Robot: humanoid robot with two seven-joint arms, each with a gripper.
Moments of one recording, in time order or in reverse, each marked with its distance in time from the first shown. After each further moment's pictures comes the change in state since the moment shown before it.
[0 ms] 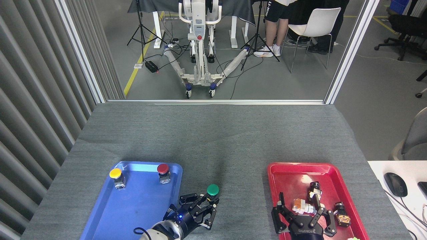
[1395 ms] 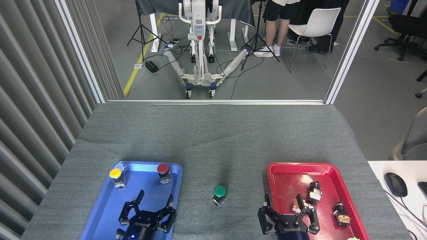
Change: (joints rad) left arm 0.402 0.082 0.217 -0.593 0.193 0.335 0.006; right arm -0.045 0.025 0.053 0.087 -0.002 -0.017 0.000
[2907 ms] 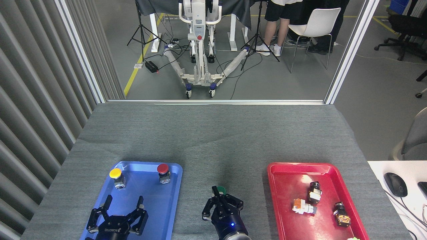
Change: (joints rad) left arm 0.060 0.078 0.075 -0.070 0.063 0.038 0.005; right arm -0.308 0.126 0.271 0.516 0.037 0.053 -0.004
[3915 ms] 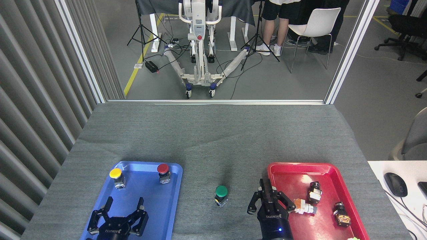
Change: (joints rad) left arm -0.001 -0.001 -0.002 0.015 0.015 0.000 -0.007; right arm 0.176 -0.125 -0.195 -0.316 -0.013 0.041 -0.103
